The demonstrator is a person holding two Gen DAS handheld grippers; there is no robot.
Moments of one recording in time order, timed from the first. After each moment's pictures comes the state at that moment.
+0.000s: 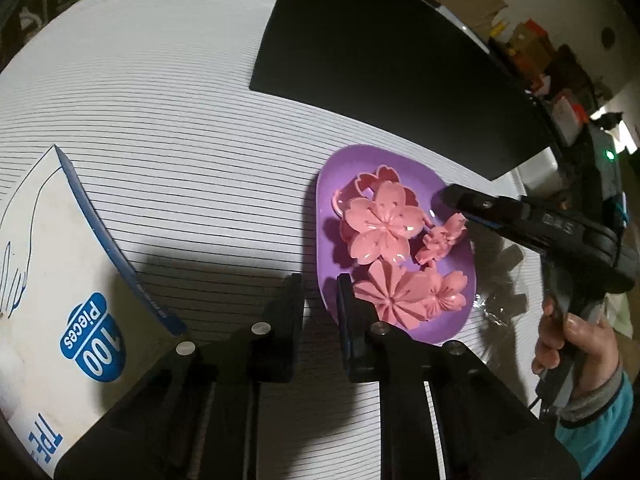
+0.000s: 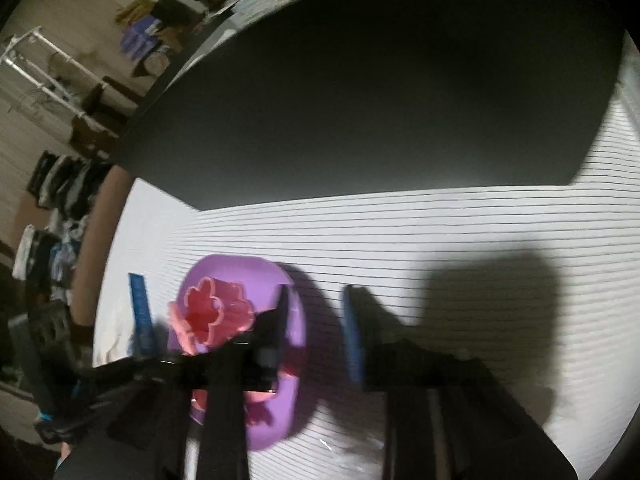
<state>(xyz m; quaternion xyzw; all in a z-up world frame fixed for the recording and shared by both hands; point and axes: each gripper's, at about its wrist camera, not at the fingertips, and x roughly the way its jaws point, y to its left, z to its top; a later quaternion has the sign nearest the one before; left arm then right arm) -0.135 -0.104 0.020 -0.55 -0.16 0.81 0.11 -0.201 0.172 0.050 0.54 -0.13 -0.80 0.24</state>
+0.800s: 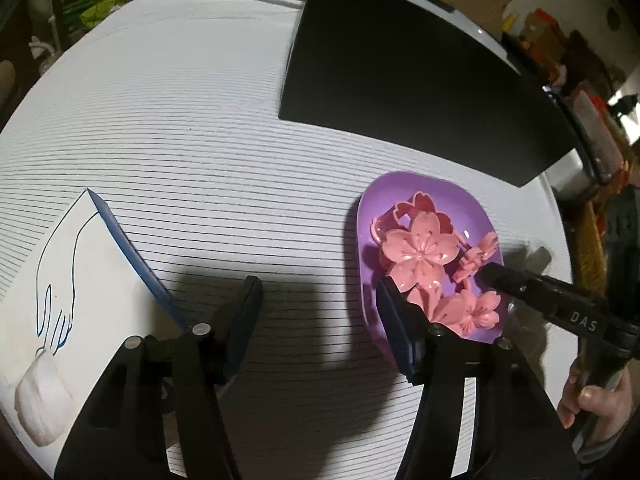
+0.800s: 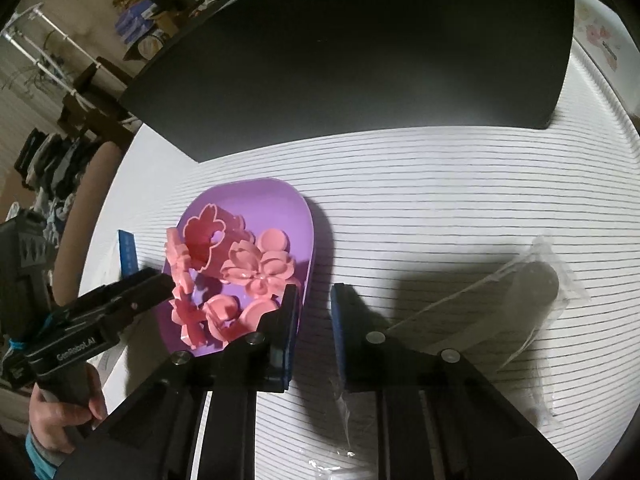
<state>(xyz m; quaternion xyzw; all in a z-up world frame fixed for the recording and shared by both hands) -0.150 -0.096 0.024 -0.54 -0.11 0.83 0.08 -0.156 0.165 0.044 0.55 -0.10 -0.80 0.23</state>
